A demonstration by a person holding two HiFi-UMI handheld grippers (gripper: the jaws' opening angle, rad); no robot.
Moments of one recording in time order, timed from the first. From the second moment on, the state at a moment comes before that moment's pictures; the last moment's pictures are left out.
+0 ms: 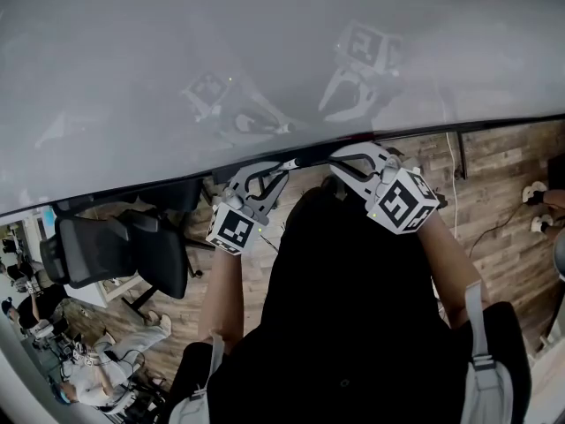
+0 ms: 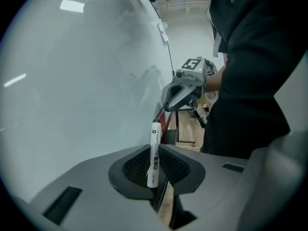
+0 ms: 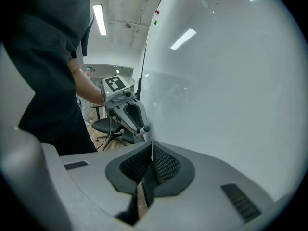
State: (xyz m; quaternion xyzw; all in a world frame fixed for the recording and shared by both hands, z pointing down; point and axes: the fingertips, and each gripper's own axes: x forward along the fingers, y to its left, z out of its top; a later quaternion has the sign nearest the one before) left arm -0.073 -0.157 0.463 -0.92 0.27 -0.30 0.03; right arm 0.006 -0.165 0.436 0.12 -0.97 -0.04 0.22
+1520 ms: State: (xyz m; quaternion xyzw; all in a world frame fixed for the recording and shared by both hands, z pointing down) left arm -0.111 -0.168 0.574 -0.79 0.21 -0.57 0.04; right arm 0.010 -0.169 0.447 0.12 -0.97 -0.01 0.22
